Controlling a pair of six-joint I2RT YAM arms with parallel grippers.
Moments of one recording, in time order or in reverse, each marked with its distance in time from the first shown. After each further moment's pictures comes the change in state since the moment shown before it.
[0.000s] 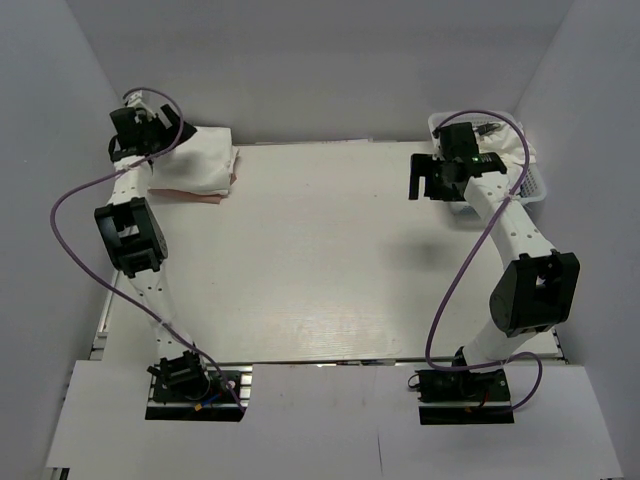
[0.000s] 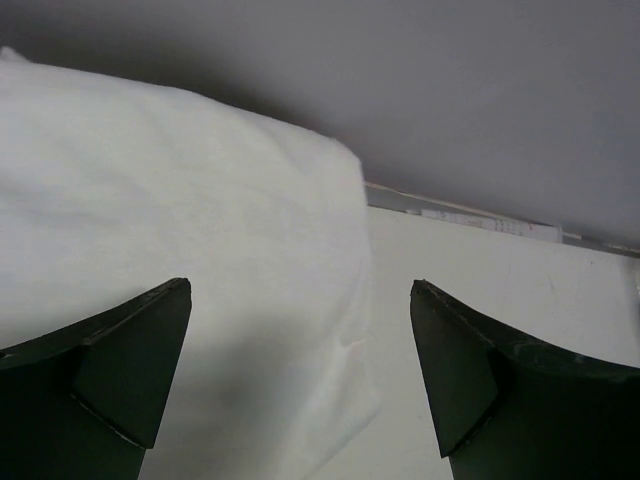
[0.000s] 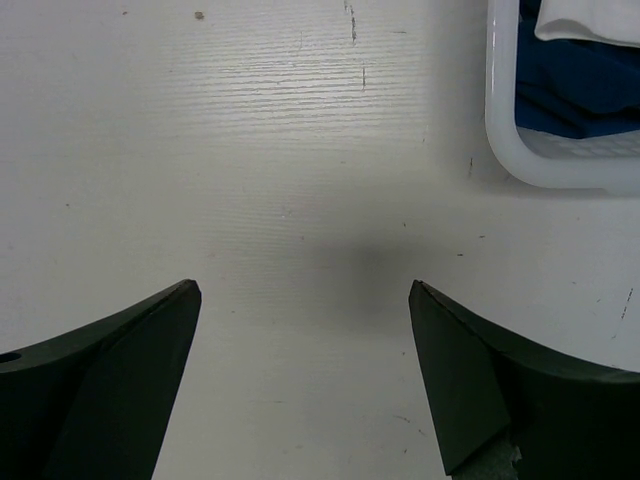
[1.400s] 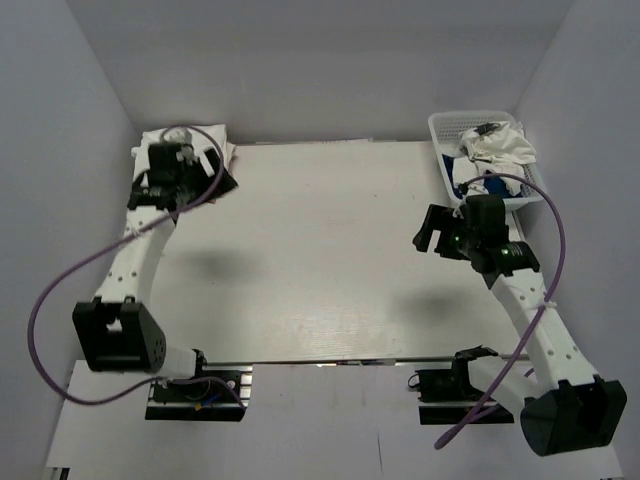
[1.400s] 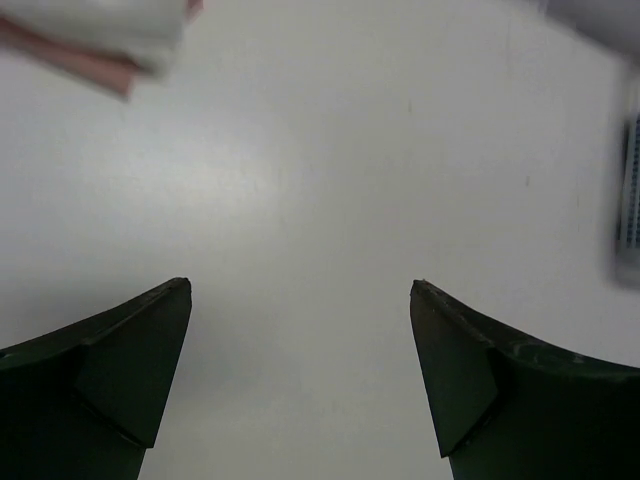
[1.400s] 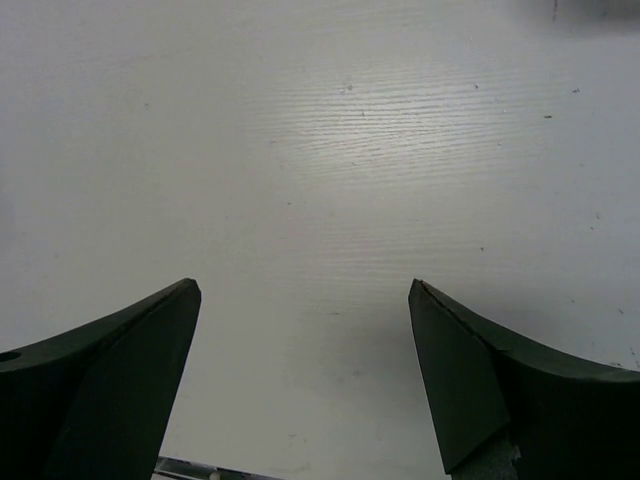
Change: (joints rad) left arm -0.208 -0.778 -0.588 -0.389 -0.283 -0.032; right arm 0.000 -0.612 -0.612 0.168 -0.111 0.162
